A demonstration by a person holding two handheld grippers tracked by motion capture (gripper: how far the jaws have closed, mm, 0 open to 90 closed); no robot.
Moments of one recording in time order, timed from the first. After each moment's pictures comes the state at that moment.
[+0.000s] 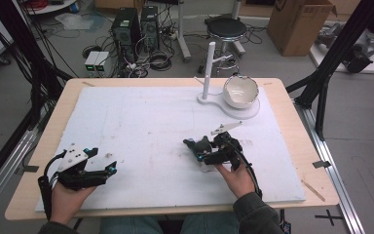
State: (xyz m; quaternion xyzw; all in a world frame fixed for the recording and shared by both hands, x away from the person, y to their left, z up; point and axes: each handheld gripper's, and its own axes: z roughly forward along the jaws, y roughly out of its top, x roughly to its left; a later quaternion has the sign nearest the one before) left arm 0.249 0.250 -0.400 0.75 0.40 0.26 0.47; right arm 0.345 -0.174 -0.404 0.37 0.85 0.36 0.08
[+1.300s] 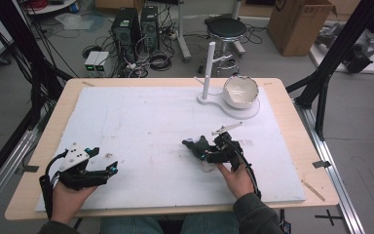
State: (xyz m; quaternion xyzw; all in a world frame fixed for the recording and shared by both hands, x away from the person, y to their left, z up) left arm 0.251 0.248 -0.400 0.75 0.40 0.25 0.47; right arm 0.348 -0.178 -0.412 0.40 0.85 0.35 0.06
